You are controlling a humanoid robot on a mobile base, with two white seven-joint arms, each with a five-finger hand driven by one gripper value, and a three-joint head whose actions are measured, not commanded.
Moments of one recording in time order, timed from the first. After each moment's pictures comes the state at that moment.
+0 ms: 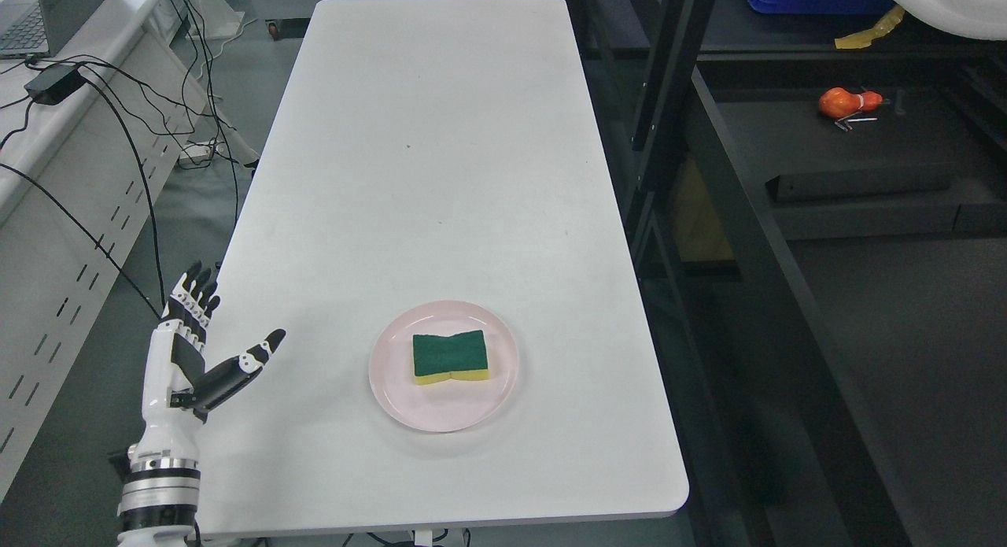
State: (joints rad) left arm 0.04 0.00 0.22 -1.77 0.06 -0.12 -0.06; right arm -0.07 0.00 -0.21 0.00 -0.11 0.08 -0.04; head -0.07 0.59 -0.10
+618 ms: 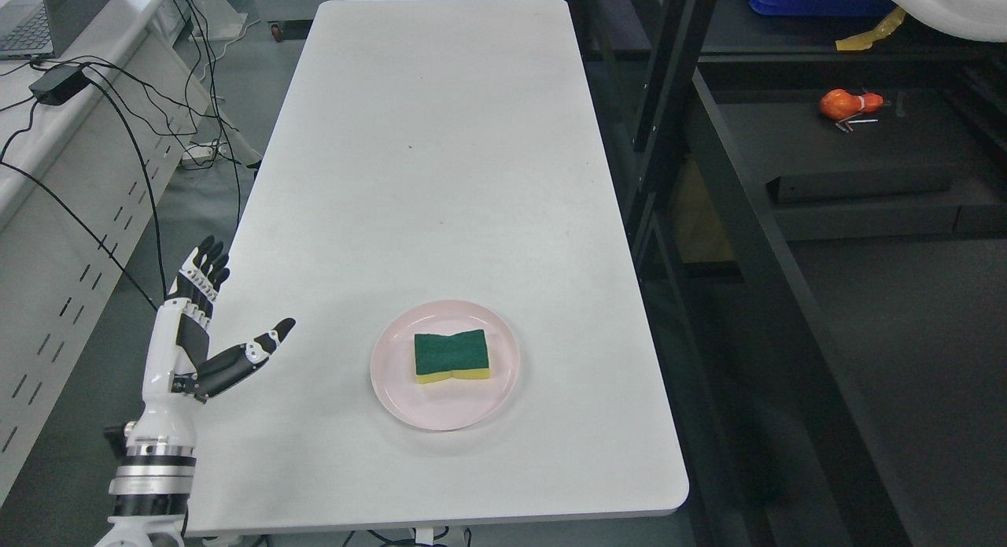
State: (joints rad) left arm 0.00 0.08 0.20 -1.77 0.02 -0.27 -0.20; right arm -0.07 0.00 -0.21 0.00 -0.11 0.08 -0.04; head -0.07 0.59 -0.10
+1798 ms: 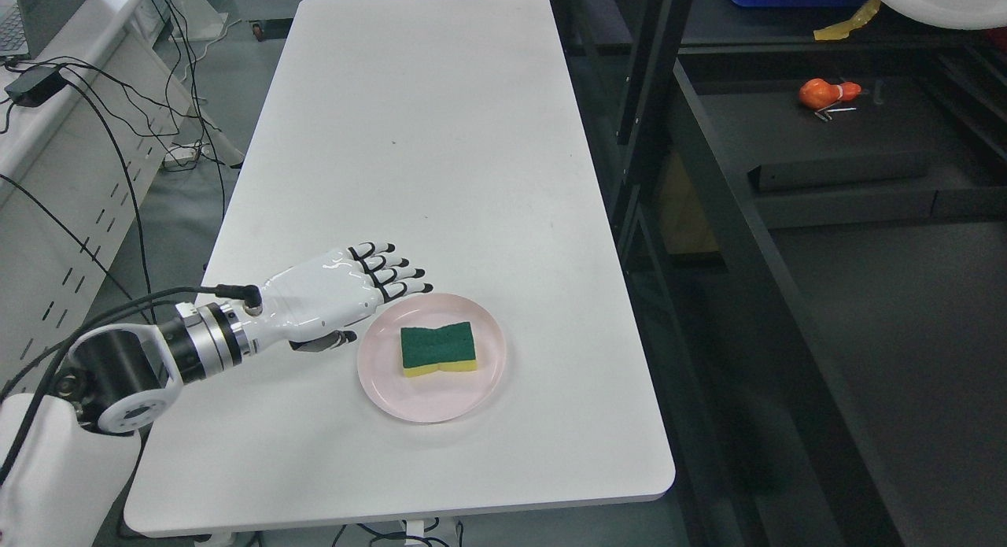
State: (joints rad) left arm -0.46 0.45 -0.16 -1.65 -0.96 -0.76 -0.53; right arm -0.07 0.00 -0.21 0.00 -0.11 0.08 -0.04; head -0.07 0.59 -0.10
